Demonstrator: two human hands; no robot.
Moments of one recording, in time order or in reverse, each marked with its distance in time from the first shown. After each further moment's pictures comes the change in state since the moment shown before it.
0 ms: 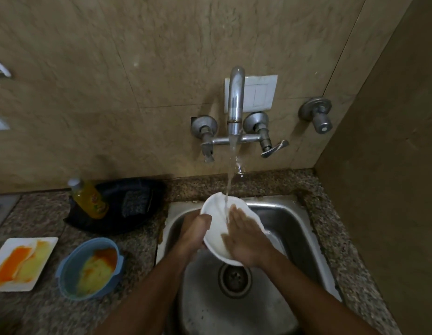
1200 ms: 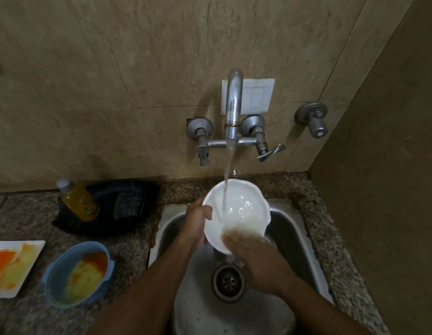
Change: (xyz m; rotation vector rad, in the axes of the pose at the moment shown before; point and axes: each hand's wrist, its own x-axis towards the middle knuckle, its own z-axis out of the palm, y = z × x) left_hand 0.002 0.033 0.021 -0.288 -0.160 0.126; right_hand -0.047 0.032 0.011 -0.039 0.263 -0.301
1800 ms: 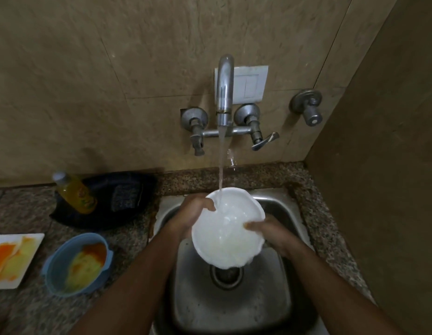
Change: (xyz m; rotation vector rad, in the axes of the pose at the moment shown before) left_hand 0.001 0.002 -0.015 0.280 -0.132 -0.155; right_hand 0.015 0.033 -0.032 1.289 0.011 0.823
